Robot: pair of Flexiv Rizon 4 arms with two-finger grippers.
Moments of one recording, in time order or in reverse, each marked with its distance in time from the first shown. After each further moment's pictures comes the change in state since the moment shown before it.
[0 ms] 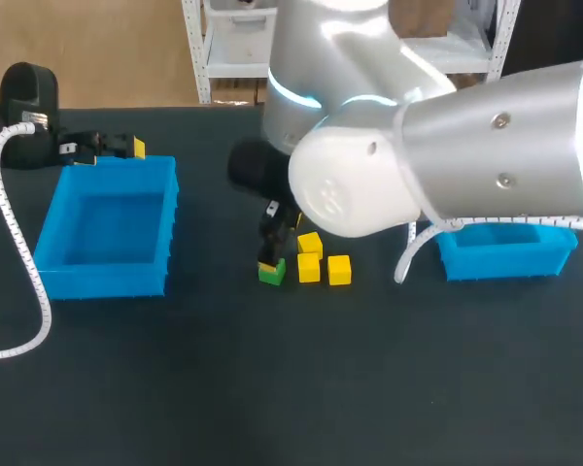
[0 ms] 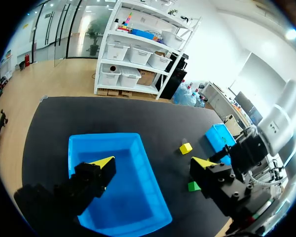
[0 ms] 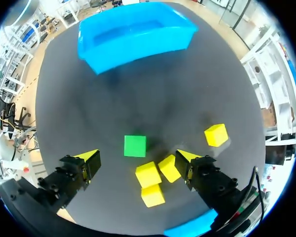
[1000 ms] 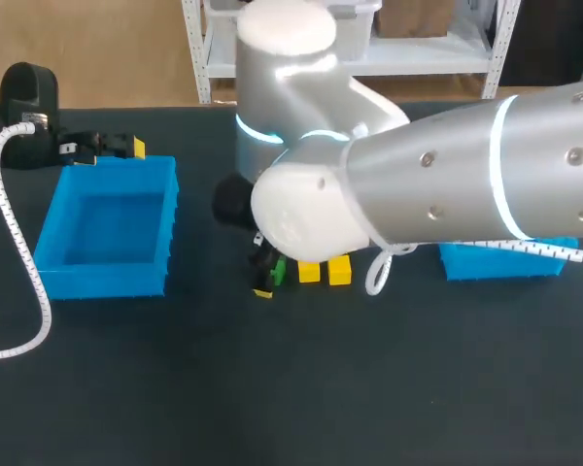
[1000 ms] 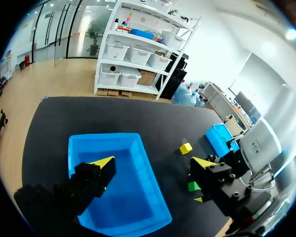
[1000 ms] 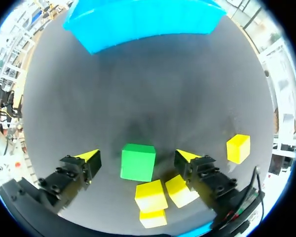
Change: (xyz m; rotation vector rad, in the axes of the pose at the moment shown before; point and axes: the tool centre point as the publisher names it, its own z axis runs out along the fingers) left arm 0.000 0.000 0.000 0.000 0.000 0.000; right arm 0.000 -0.002 0.052 0.019 0.115 -0.072
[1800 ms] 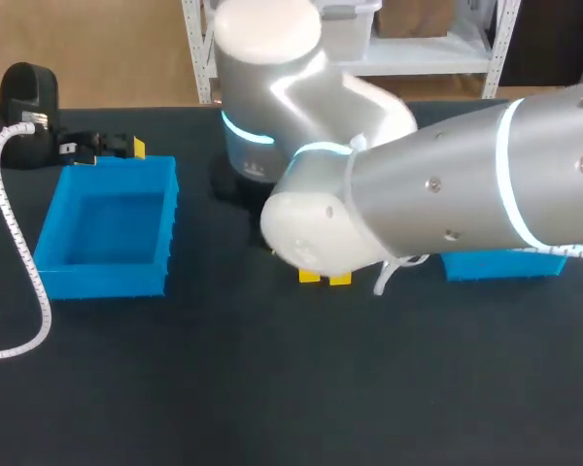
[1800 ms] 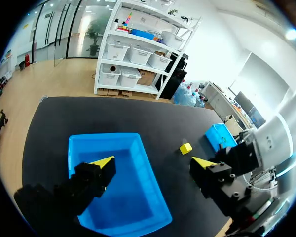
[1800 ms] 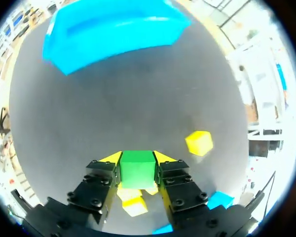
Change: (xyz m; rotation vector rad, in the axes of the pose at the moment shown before) left arm 0.000 0.000 0.000 0.000 0.000 0.000; right arm -0.009 -0.036 -0.045 0.203 -0.050 0.124
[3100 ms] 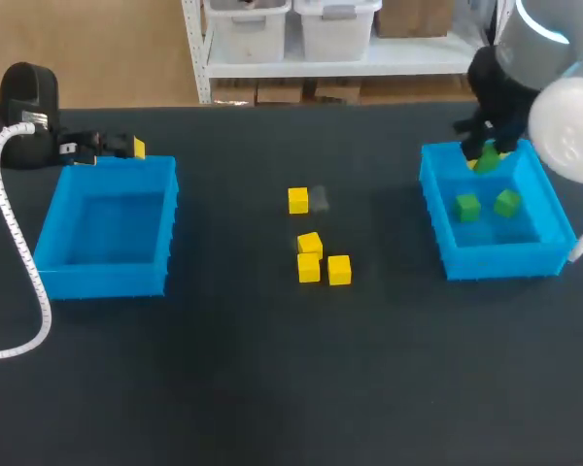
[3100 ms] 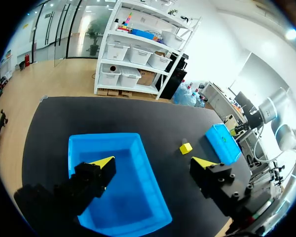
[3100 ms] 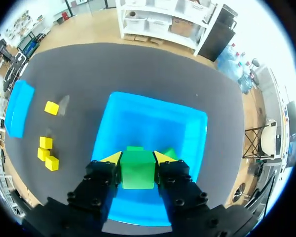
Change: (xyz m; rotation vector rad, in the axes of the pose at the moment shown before) left arm 0.000 0.000 0.000 0.000 0.000 0.000; right arm 0.238 -0.189 -0.057 0.024 -0.073 0.926
